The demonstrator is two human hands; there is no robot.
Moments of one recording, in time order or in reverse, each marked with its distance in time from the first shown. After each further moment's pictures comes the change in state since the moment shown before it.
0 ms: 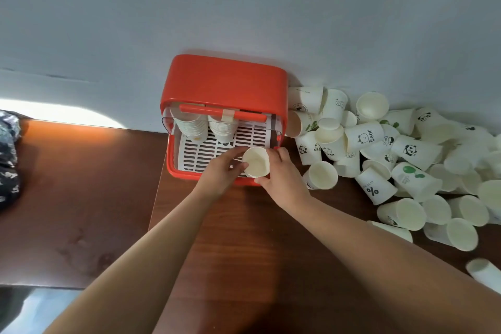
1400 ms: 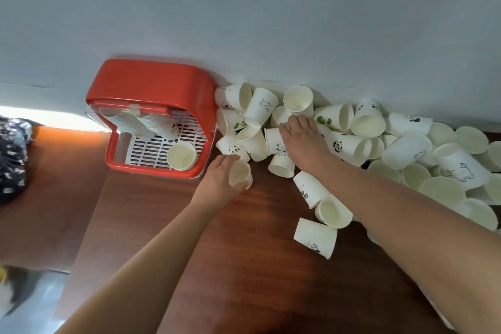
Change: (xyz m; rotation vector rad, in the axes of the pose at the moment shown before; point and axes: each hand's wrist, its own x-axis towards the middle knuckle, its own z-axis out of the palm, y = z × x) left_hand -0.009 0.113 0.178 0.393 0.199 0.006; right_hand 0.025 0.231 -0.118 -0.751 0.087 -0.327
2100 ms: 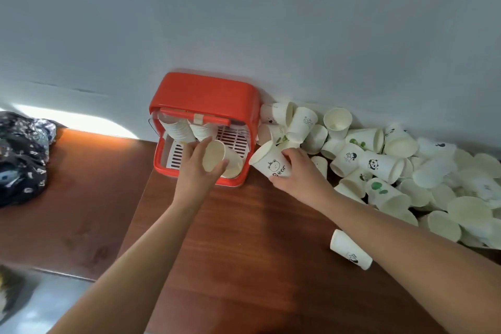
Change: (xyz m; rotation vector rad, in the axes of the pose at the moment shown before) left_hand -0.022 -0.074 -0.130 -0.220 0.340 -0.144; right_hand -0.015 -0.121 -0.093 0.943 -0.054 0.238
